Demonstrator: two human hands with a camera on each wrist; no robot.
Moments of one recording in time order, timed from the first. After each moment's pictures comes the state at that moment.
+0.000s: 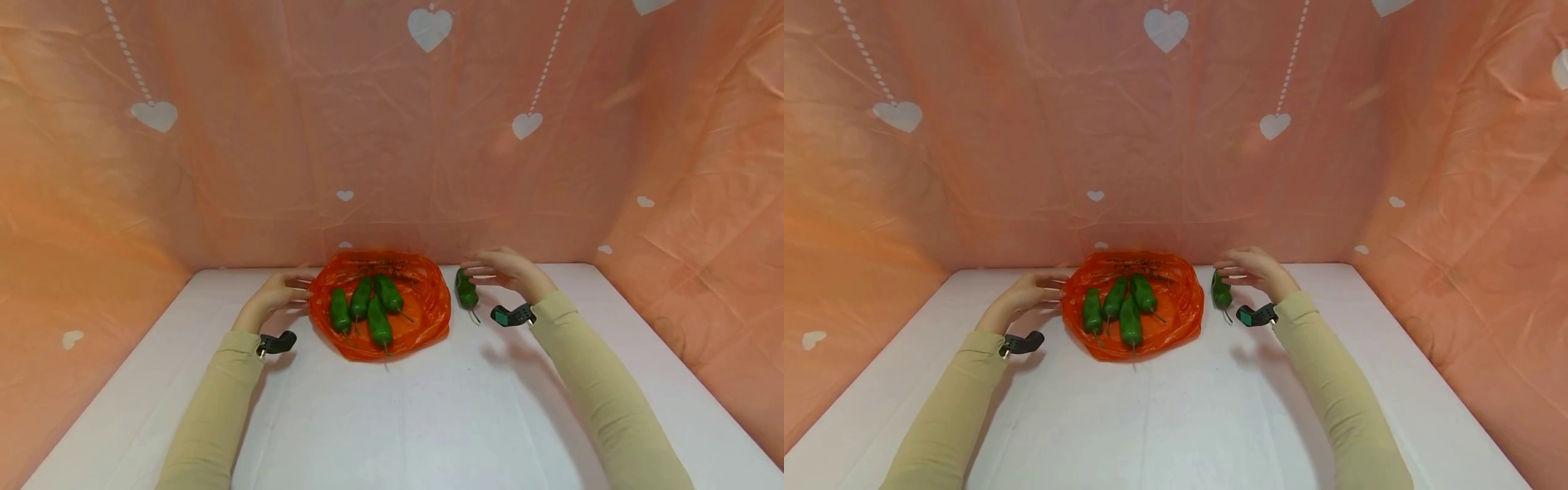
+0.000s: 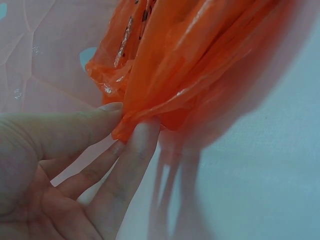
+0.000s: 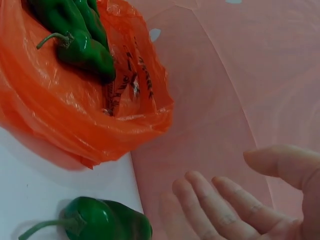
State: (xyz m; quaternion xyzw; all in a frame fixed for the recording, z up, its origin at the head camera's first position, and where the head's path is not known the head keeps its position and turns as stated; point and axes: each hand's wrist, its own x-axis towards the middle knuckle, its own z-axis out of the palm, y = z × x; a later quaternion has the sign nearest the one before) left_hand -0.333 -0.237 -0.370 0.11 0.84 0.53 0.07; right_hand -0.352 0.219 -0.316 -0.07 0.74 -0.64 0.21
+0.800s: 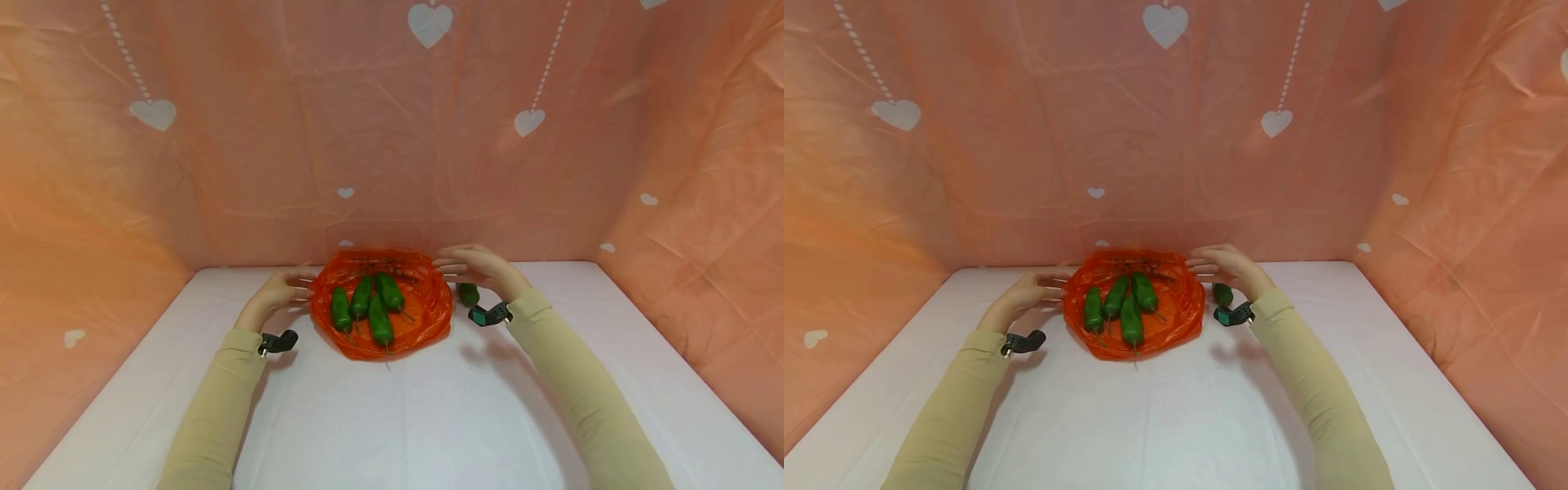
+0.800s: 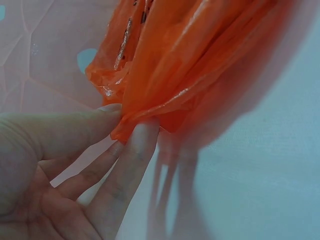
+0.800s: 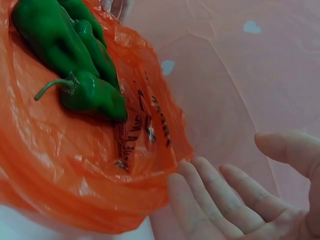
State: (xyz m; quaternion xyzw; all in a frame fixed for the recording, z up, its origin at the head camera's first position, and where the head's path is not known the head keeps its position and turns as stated) left_hand -0.335 -0.235 -0.368 0.09 0.82 0.55 0.09; right_hand -0.361 0.175 -0.318 -0.11 0.68 -0.68 0.25
